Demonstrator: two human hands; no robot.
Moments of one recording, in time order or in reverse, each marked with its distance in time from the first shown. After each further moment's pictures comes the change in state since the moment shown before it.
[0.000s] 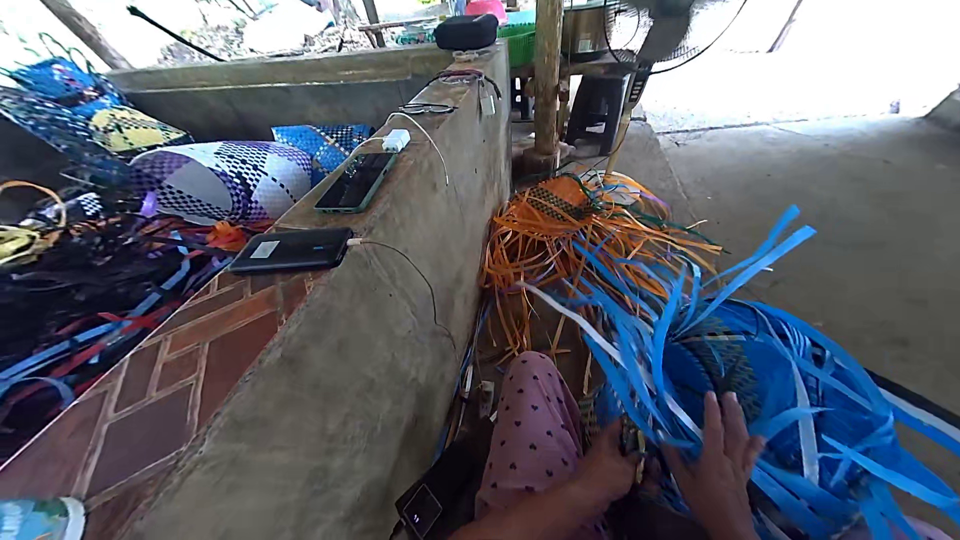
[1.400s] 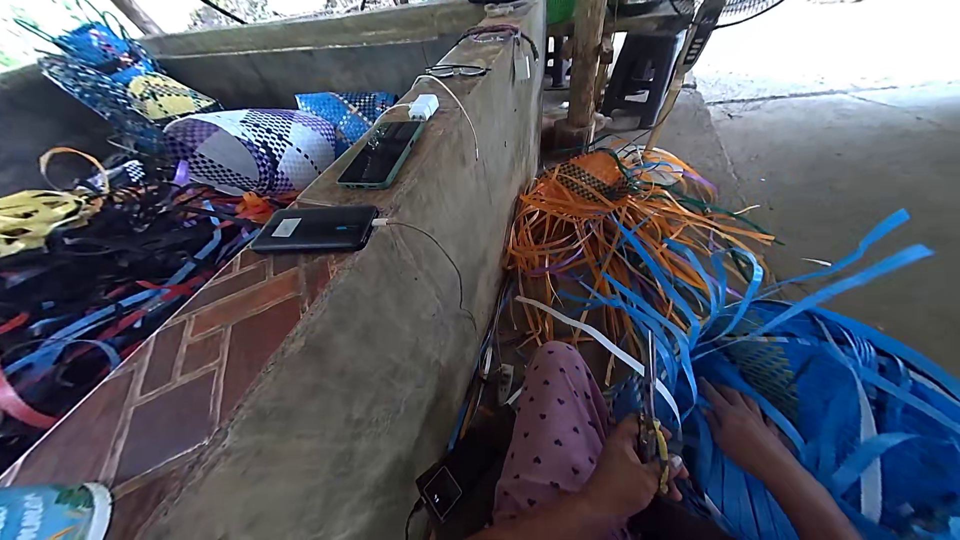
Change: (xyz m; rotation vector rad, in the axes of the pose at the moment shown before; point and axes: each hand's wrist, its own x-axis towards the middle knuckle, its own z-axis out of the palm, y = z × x) left_hand -0.028 0.016 -0.012 -0.252 0.066 0.125; right_hand 0.080 0.033 0.022 -0.173 -0.930 0.240
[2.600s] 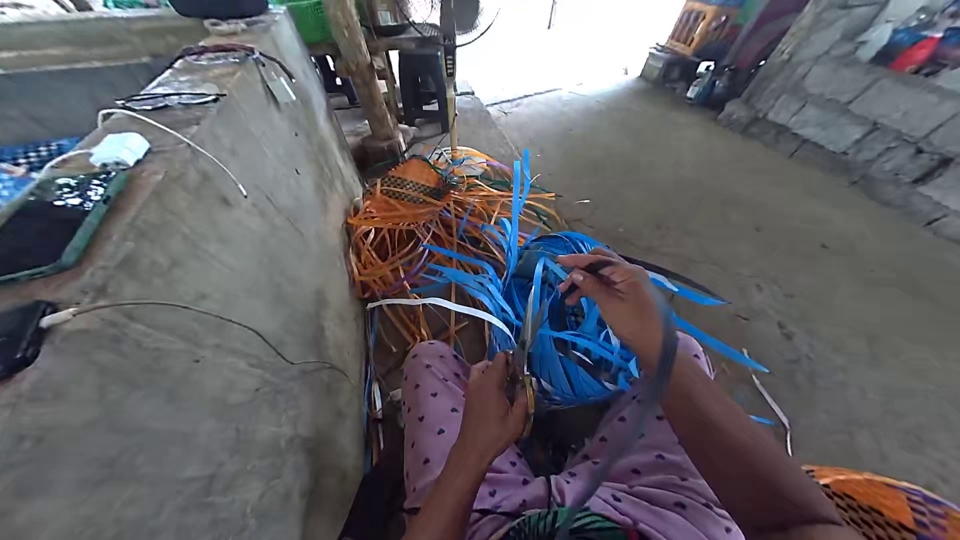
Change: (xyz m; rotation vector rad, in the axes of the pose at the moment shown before) left_hand -0.008 0.033 0.005 1.038 -0.025 0.509; right_hand -0.109 -0.044 -0.115 0.888 0.741 -0.483
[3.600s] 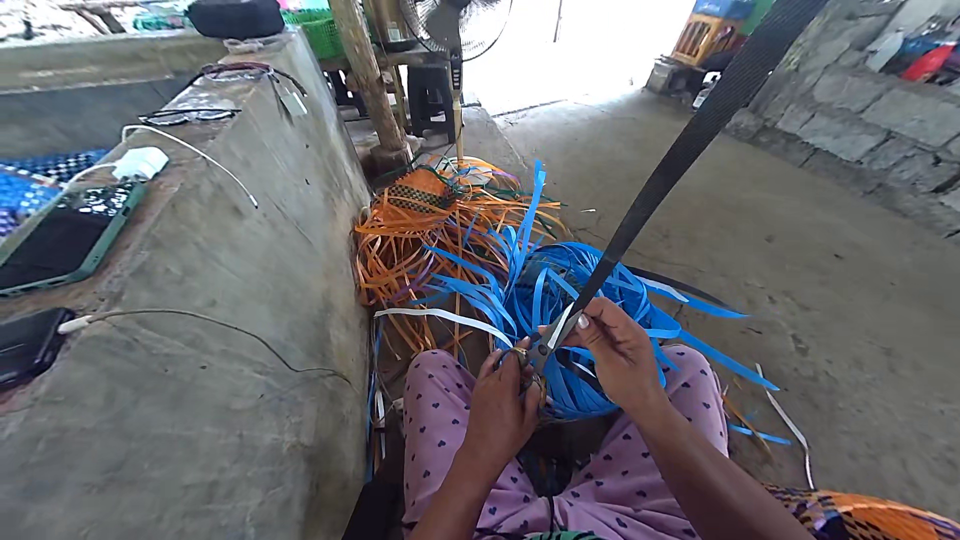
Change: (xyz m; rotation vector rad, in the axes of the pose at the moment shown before) left_hand 0.012 0.024 0.001 0.206 0.169 0.302; right_hand -0.043 -0.013 0.031 0.223 0.058 -0.137
